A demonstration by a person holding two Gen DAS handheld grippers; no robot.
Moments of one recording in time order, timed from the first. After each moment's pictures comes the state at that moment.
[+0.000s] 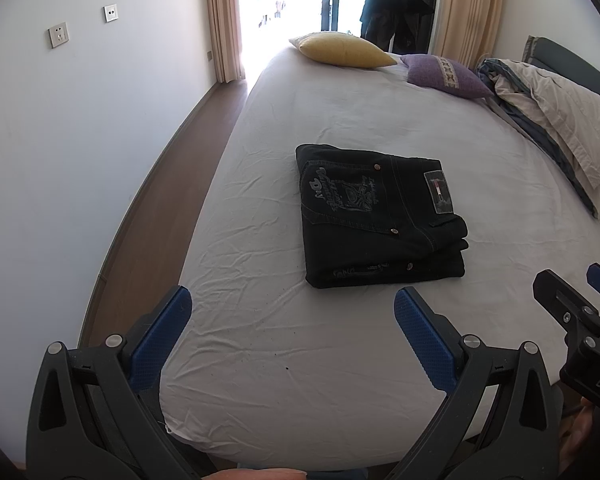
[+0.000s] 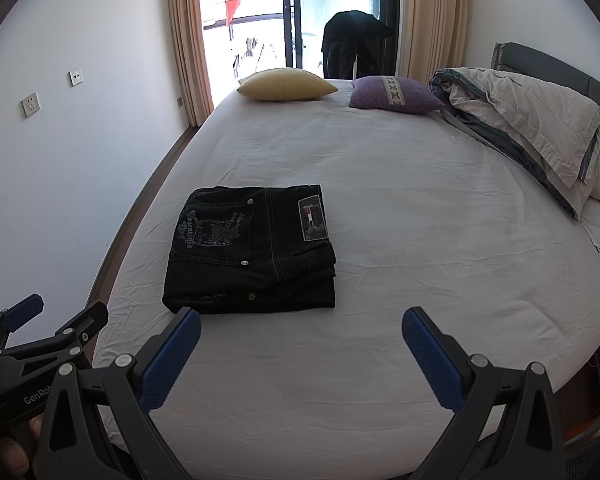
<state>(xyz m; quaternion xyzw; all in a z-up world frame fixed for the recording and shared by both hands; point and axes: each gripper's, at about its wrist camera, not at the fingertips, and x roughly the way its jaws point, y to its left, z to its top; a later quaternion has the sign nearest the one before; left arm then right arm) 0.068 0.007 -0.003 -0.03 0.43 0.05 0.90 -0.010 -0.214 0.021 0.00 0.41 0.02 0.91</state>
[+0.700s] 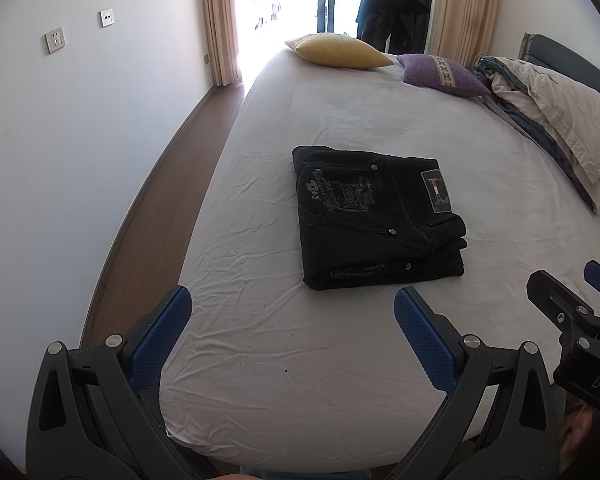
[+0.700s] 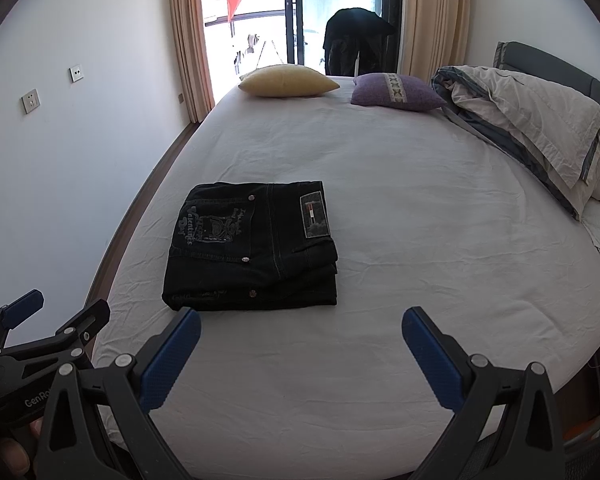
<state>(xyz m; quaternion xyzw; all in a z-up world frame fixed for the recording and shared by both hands) 0.061 0.002 -0.004 -0.02 0.42 0.05 0.91 -0.009 -0.216 0.014 0.00 0.41 0.03 0.91</state>
